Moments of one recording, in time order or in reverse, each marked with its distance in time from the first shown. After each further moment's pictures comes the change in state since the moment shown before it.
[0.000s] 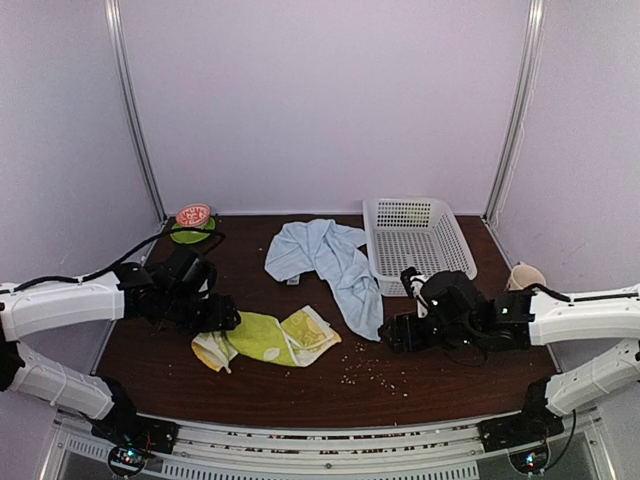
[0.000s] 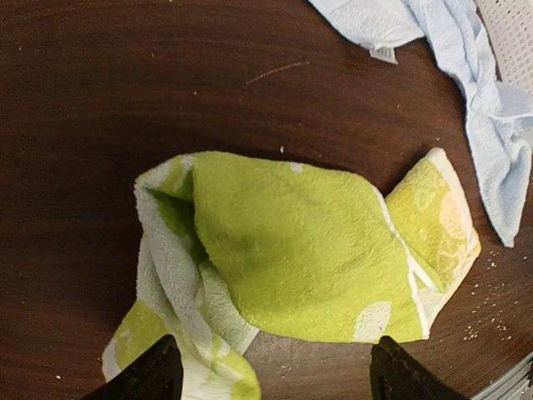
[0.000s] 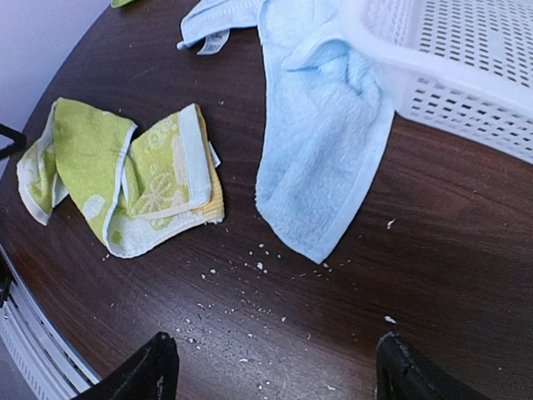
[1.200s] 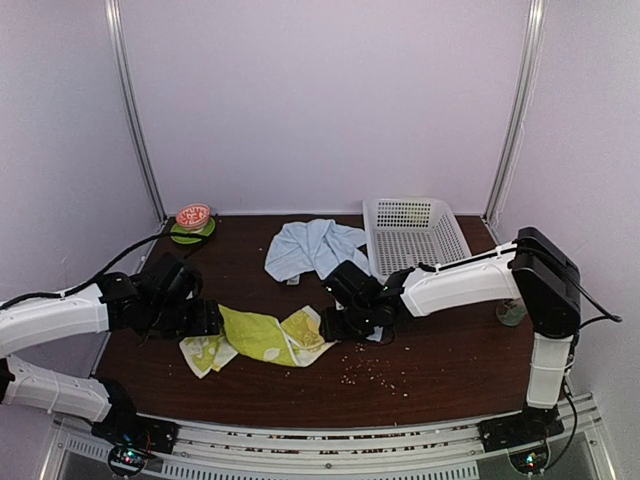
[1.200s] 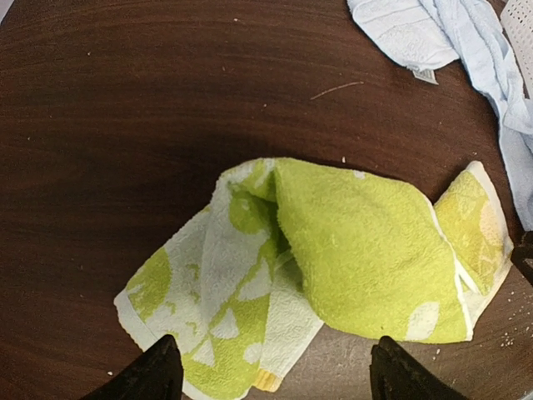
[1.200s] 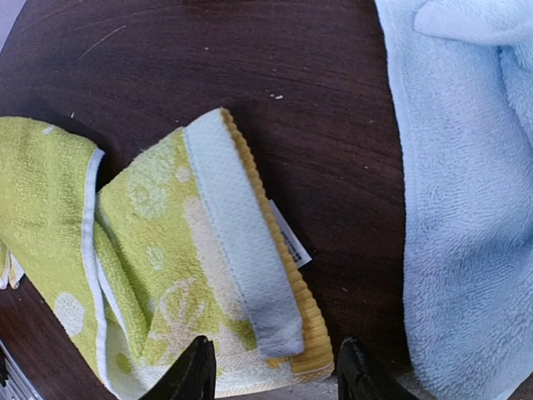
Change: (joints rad) left arm 0.001 -0.151 -0.077 -0.047 -0.142 0.026; right arm -0.002 0.782 0.576 -0.025 -0.114 0.104
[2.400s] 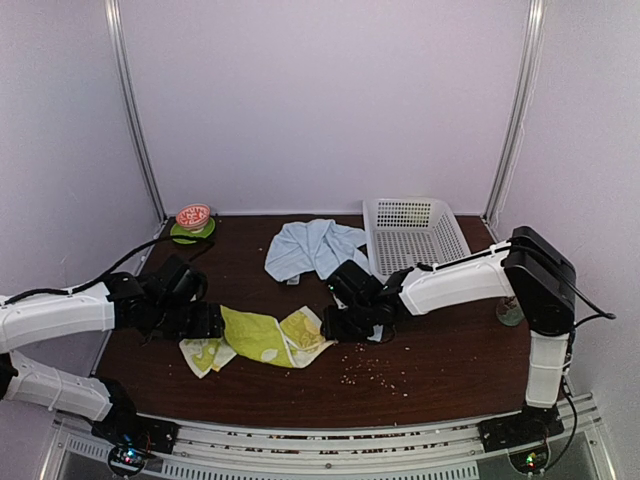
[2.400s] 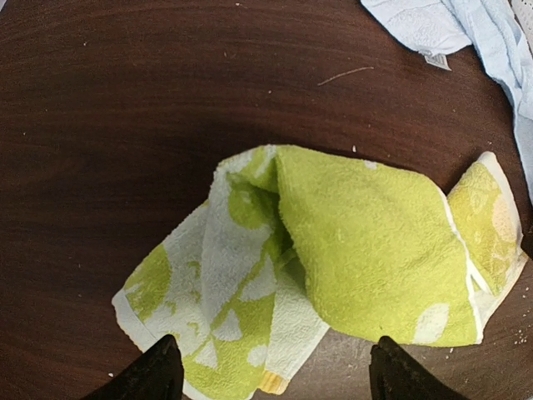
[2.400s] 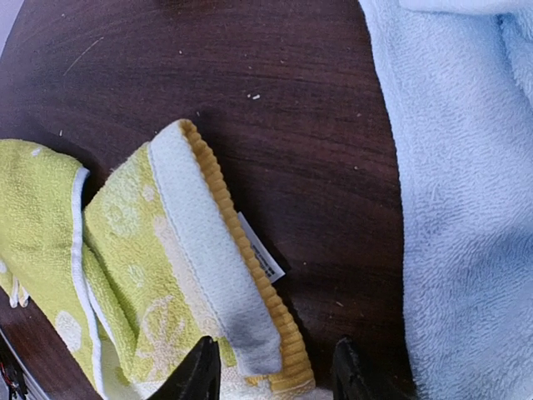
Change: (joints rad) left arm 0.000 0.046 0.000 0.004 0.003 0.013; right arm -0.031 0.028 -0.008 0.032 -0.053 0.072
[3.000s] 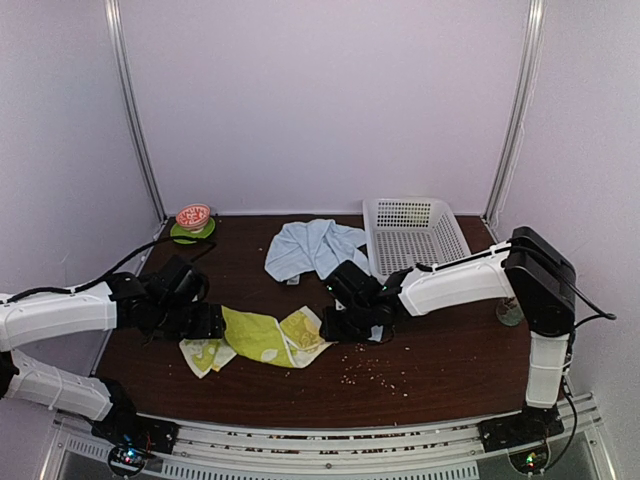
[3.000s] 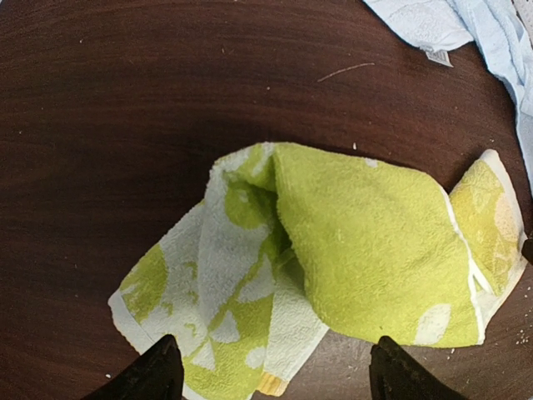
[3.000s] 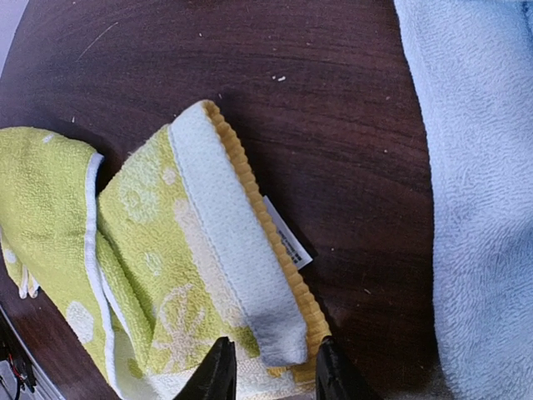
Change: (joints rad) left arm 0.000 0.016 0.000 0.008 0.005 0.000; right arm 0.006 -0.002 0.005 0.001 -0.029 0.012
